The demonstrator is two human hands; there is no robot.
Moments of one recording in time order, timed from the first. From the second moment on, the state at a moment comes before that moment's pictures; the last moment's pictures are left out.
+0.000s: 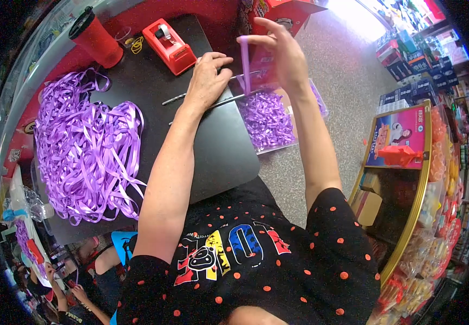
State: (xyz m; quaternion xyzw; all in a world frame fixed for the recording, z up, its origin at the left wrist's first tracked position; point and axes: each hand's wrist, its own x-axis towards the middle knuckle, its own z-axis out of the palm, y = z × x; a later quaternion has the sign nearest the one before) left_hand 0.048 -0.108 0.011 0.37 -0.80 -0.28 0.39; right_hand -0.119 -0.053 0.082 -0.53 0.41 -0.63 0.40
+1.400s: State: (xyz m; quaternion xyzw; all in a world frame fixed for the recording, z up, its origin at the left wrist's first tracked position) left_hand 0.044 -0.105 0.010 0.30 -0.84 -0.23 0.38; right_hand -0.158 -0.120 -0.052 -0.54 0.50 -0.44 0.52
